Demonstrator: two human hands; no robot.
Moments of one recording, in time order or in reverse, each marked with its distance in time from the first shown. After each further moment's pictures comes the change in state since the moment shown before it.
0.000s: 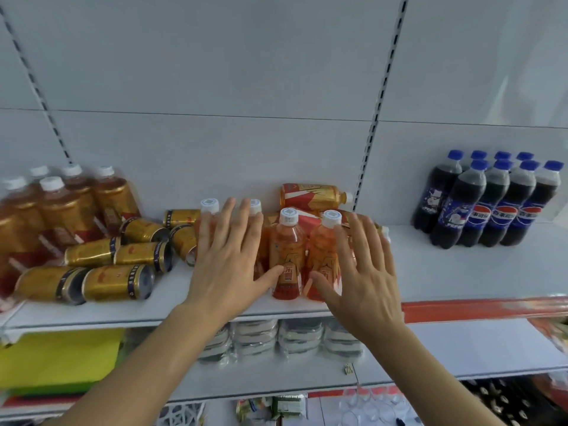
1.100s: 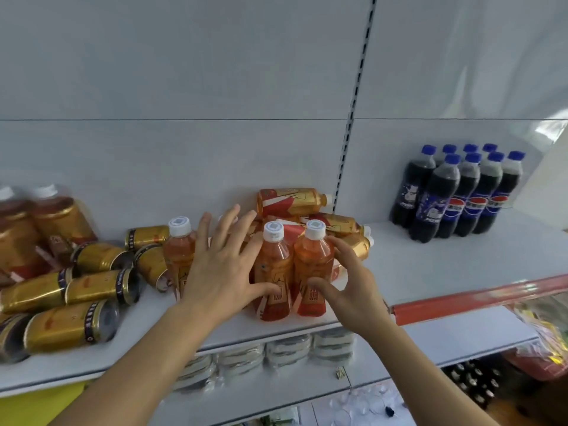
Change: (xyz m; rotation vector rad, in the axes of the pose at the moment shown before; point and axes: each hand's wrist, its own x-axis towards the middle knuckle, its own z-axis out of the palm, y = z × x) left_hand 0.046 -0.007 0.030 -0.112 0.004 0.212; right_hand 0.013 0.022 0.032 0.704 -0.197 0.388
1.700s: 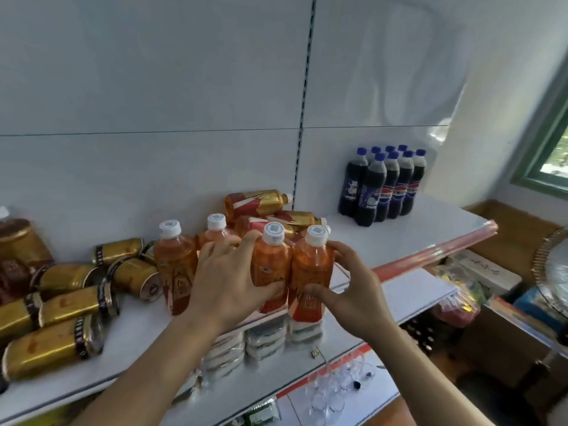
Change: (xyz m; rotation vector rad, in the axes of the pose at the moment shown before) left_hand -0.030 0.019 -0.030 -0.552 0.060 -0.020; right_hand -0.088 -0.059 -0.023 -0.121 0.213 0.090
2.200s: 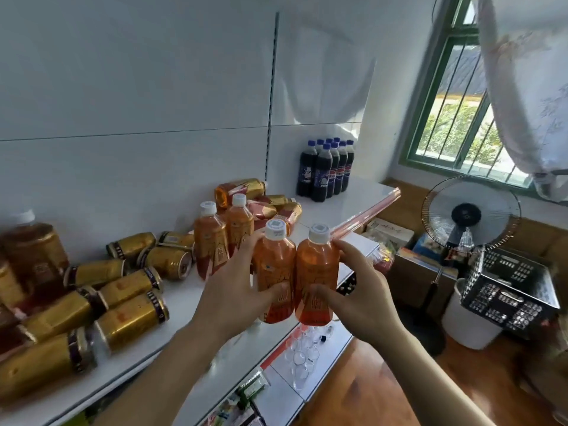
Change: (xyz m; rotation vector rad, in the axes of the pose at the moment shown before) left_hand -0.113 -0.055 -0.097 -0.625 -0.272 0.123; right_hand -0.164 -0.154 0.043 -0.164 0.281 0.162
